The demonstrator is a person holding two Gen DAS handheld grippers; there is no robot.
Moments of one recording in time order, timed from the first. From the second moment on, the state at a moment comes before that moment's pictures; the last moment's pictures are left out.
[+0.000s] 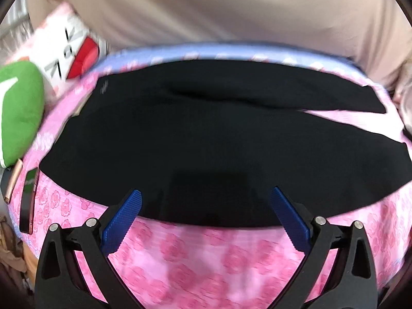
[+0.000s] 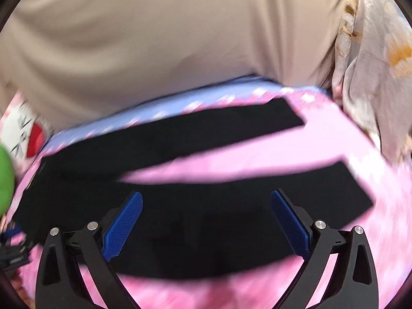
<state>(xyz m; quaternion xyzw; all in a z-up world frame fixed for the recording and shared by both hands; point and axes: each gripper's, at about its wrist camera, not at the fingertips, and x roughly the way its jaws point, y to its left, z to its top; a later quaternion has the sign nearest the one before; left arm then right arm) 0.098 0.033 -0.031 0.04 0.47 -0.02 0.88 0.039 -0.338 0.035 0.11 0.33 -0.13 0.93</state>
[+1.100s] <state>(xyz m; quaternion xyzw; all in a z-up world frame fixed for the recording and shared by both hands) 0.448 0.302 -0.055 -0.11 0.49 0.16 0.85 0.234 -0.522 0.010 0.13 0.37 -0.11 0.91</state>
